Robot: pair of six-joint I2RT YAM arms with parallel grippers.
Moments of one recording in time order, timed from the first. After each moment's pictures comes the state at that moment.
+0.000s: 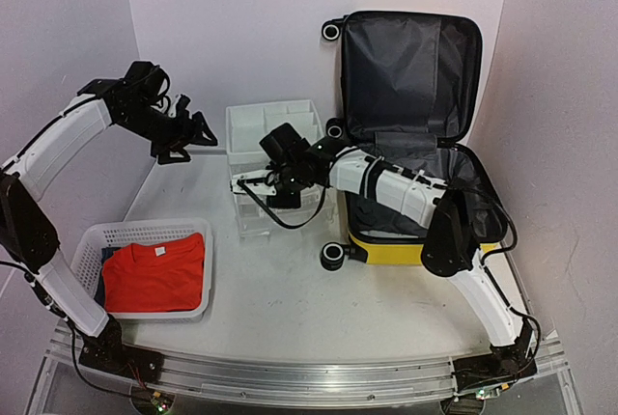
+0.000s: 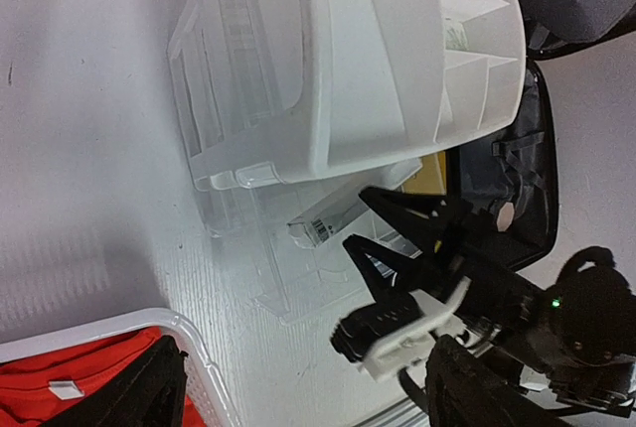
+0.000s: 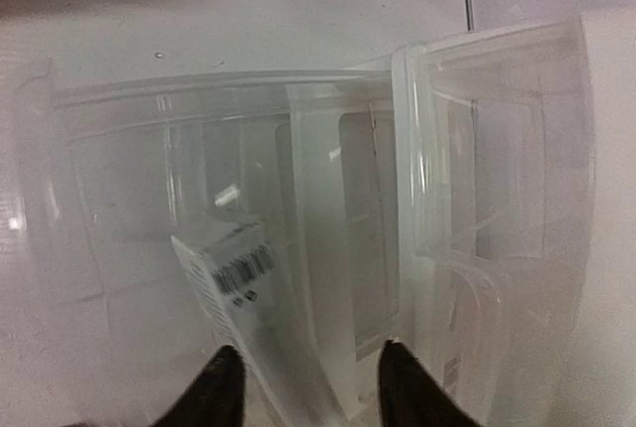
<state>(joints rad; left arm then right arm) -0.30 1.59 1.70 -1.00 0.41 -0.47 0.93 2.45 2.39 -0.78 0.16 -0.92</state>
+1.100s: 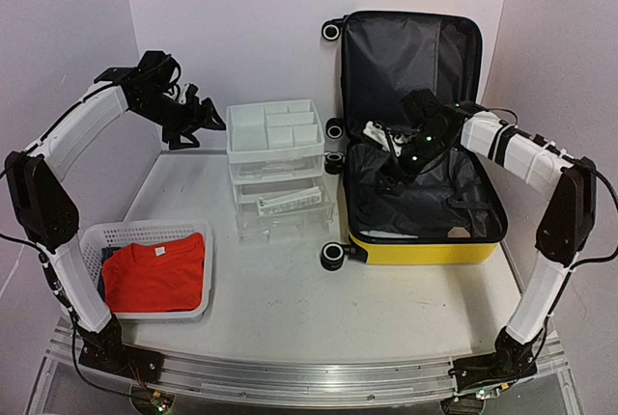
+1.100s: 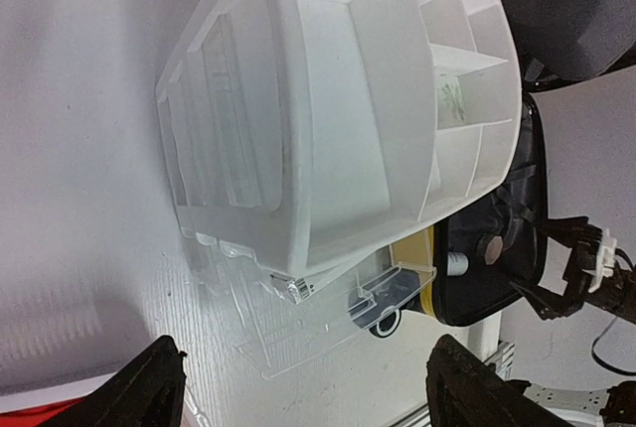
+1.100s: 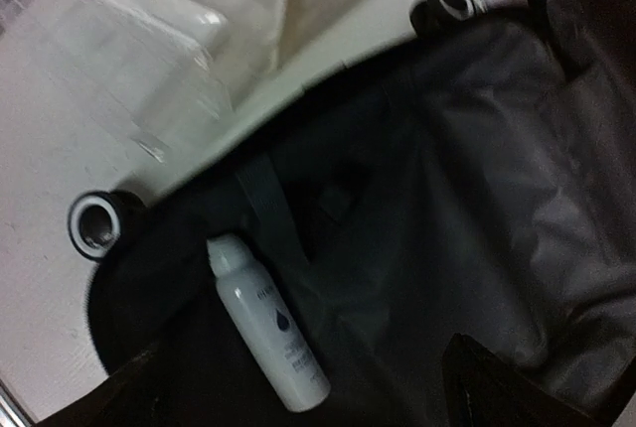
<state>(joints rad) -0.29 1.76 1.91 -1.02 0.42 -0.49 0.52 1.78 1.67 -0.89 -0.10 -0.44</state>
